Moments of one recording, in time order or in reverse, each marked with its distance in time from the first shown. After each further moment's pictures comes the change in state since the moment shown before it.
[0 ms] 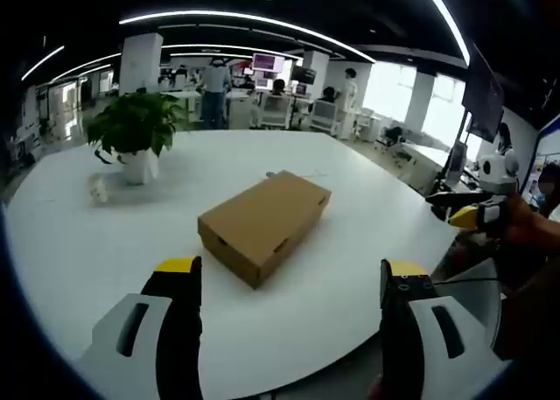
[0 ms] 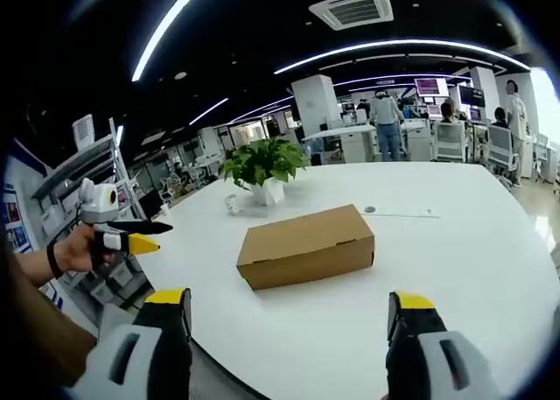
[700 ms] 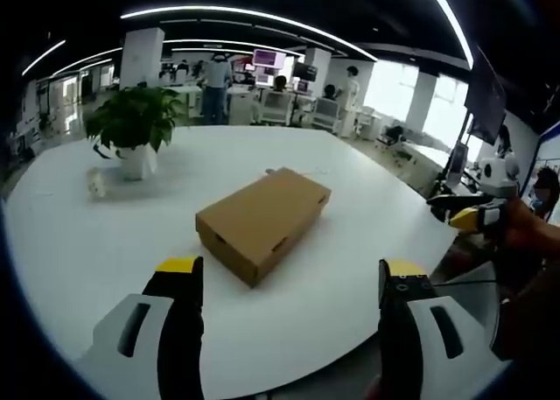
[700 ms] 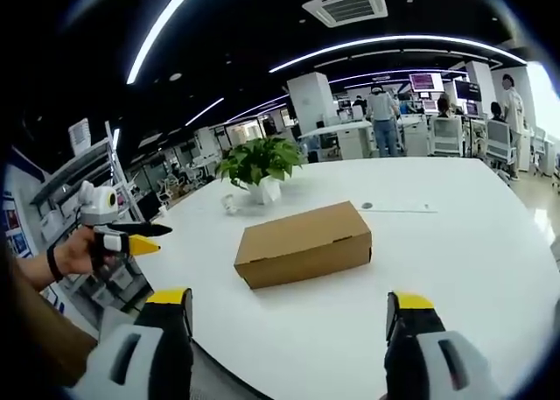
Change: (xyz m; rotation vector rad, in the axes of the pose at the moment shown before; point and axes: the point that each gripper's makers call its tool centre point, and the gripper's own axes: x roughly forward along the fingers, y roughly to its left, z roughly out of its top) left arm 0.006 0.000 0.001 -0.021 0.017 -0.001; right arm 0.000 -0.005 -0.001 0.025 0.010 -0.007
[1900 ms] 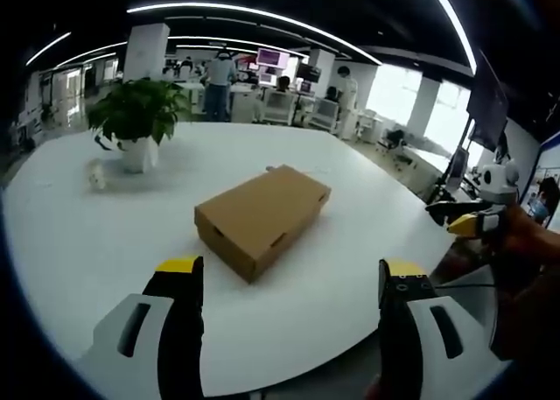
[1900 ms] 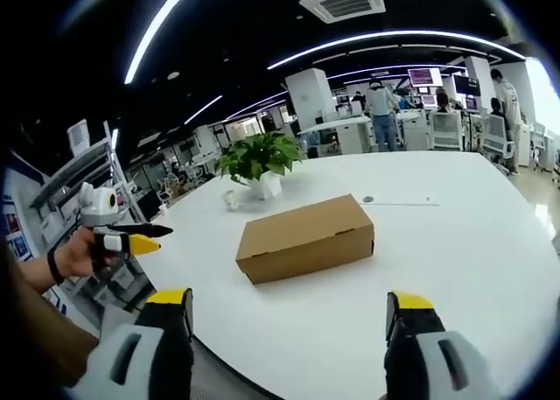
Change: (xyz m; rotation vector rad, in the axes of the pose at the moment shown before) left arm -0.002 0.000 -0.009 -0.035 -0.002 -0.001; right arm 0.003 0.004 -0.009 0.013 0.018 0.003
